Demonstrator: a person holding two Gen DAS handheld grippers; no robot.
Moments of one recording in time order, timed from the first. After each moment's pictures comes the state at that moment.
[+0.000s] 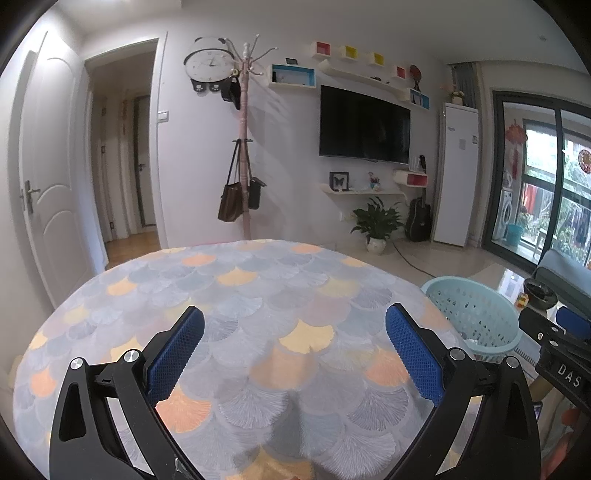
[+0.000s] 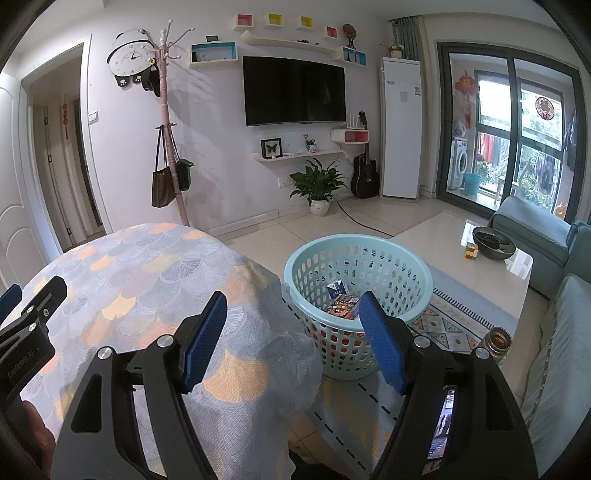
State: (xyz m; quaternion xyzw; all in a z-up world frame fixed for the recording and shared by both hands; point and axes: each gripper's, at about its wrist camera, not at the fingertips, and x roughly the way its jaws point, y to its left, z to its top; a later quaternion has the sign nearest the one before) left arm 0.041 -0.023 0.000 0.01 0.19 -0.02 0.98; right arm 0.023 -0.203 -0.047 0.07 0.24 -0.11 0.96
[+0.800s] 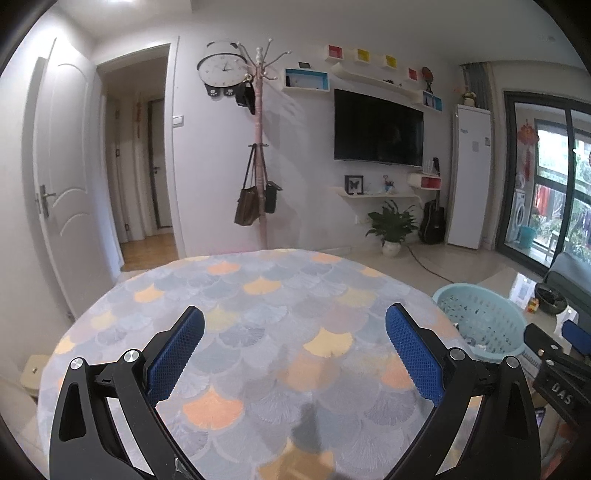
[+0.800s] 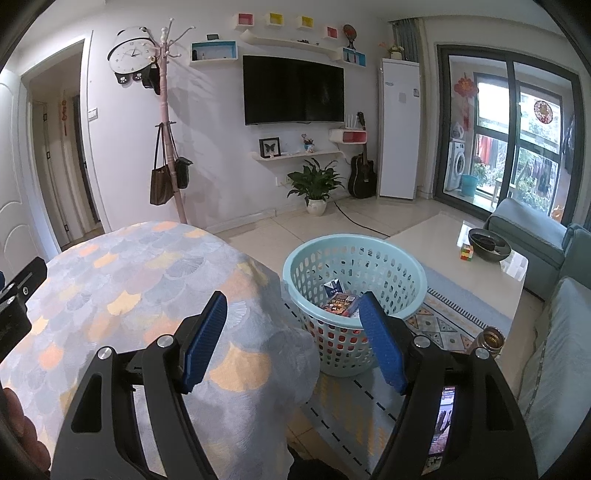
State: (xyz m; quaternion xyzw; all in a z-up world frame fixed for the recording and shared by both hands) left arm 0.025 -0.009 0.025 0.01 0.19 0.01 0.98; right arm 0.013 -0.194 -0.042 0.06 0.24 -0.11 0.96
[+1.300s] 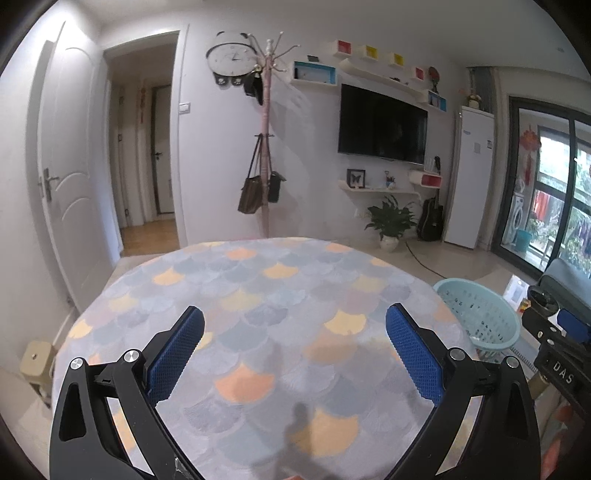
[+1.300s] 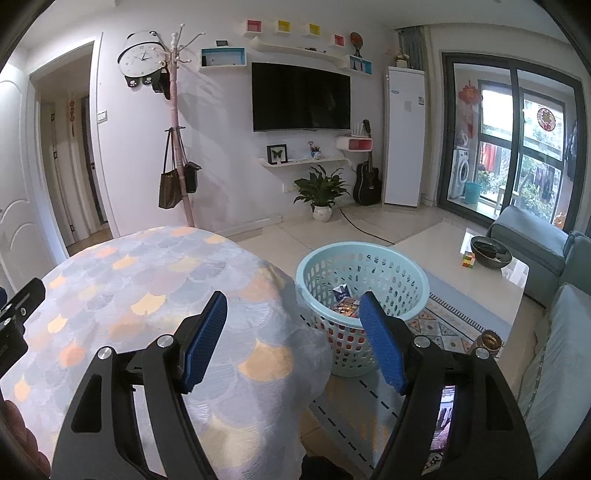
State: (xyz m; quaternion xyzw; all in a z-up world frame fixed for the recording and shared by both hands) left arm 0.002 0.032 0.033 -0.01 0.21 0.01 0.98; right arm -0.007 -0.170 -0.025 0.05 0.23 -0.10 0.97
